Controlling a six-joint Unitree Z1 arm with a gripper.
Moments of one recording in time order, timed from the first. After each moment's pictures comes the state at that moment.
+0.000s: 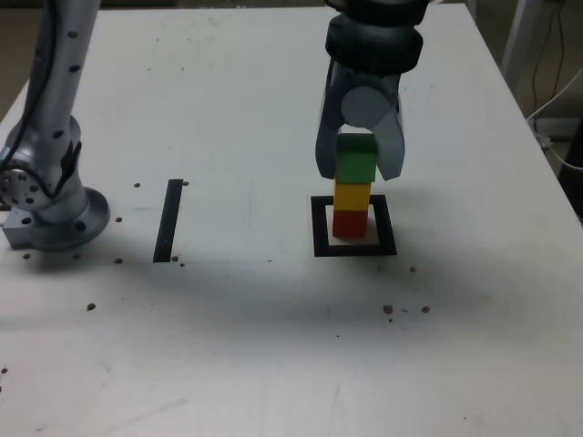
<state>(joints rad) -0.03 2.05 -1.78 1.44 -0.03 0.09</state>
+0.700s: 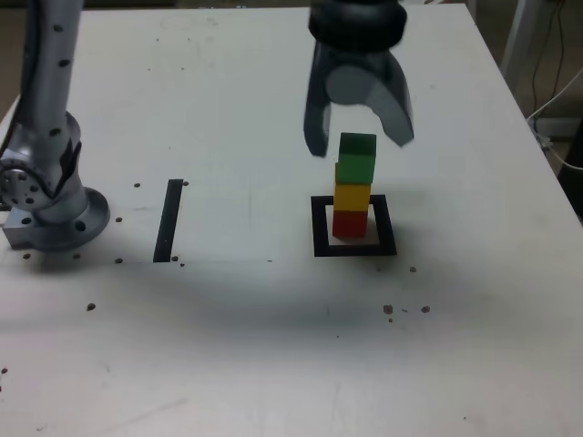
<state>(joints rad) -0.03 1.95 -1.74 1.44 0.04 0.07</state>
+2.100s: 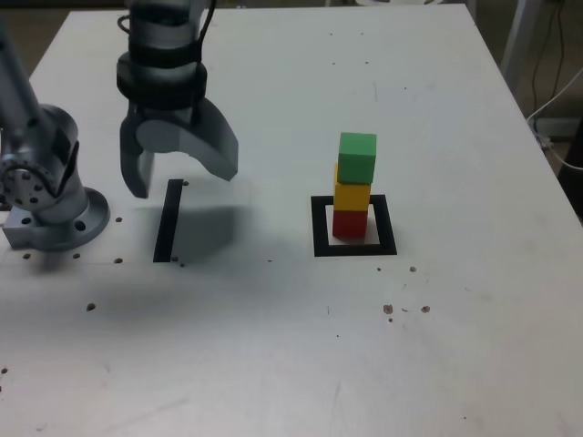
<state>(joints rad) 0.04 1.53 -0.86 1.12 0.01 -0.01</state>
